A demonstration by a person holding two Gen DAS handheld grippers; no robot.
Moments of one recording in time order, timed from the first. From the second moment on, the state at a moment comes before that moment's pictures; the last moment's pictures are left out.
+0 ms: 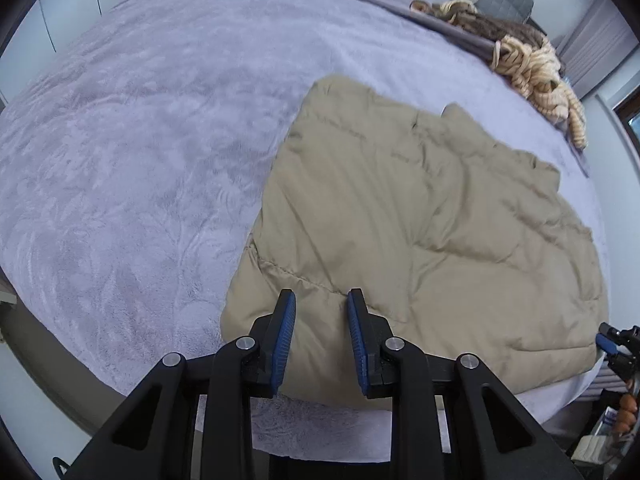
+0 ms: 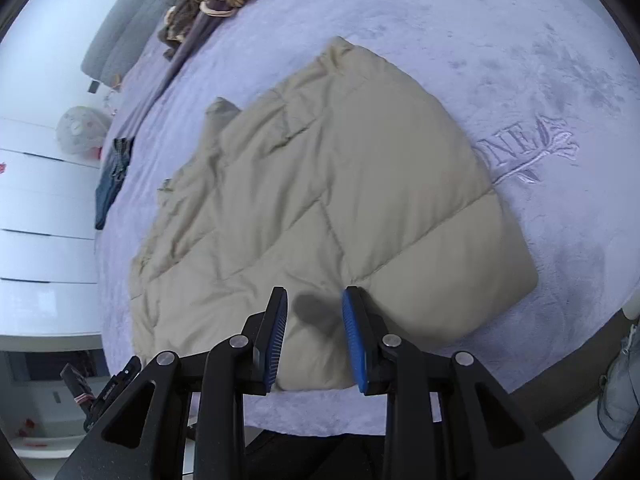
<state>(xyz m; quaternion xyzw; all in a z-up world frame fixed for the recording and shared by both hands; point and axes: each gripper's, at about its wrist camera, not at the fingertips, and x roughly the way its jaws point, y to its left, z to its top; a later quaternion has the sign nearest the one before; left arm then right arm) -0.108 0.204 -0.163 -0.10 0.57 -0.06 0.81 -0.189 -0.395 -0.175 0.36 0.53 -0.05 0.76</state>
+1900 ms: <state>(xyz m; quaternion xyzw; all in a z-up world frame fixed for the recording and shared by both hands) -0.056 0.214 -0.133 -0.04 0.60 -0.11 0.79 -0.124 -0.208 -0.155 0.25 0.58 0.02 0.77</state>
